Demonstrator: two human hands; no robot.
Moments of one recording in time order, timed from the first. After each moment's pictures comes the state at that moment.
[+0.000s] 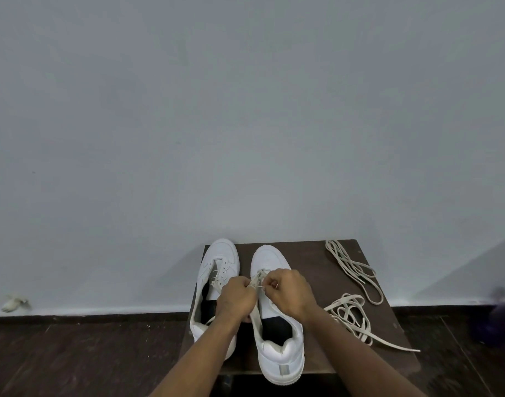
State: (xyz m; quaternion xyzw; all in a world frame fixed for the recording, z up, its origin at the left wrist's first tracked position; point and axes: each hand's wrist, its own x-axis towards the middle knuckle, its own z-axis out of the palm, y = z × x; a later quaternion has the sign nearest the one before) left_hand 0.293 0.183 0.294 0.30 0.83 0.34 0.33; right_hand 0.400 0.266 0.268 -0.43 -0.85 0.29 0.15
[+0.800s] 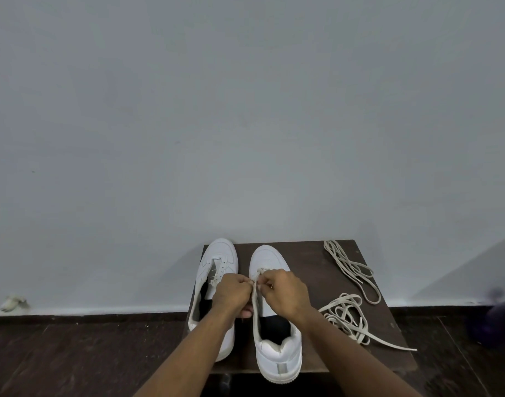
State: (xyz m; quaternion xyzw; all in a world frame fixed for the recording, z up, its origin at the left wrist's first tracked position) left_hand 0.286 0.184 0.298 0.25 0.80 0.39 0.38; right_hand 0.397 0.253 0.280 -0.43 -0.86 0.25 0.12
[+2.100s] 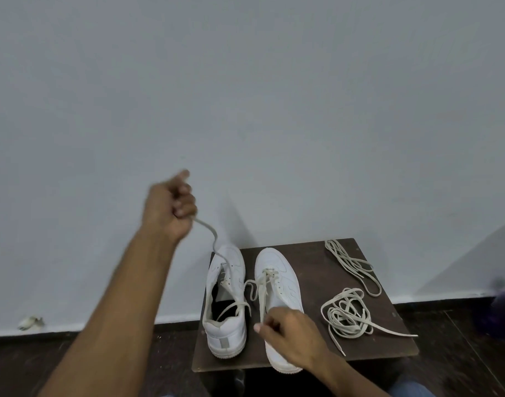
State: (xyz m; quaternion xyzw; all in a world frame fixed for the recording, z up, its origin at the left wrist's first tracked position) left_hand 0.216 0.160 0.497 0.16 0.46 0.77 0.42; right_hand 0.436 0.178 0.272 -0.35 -0.87 0.30 0.16
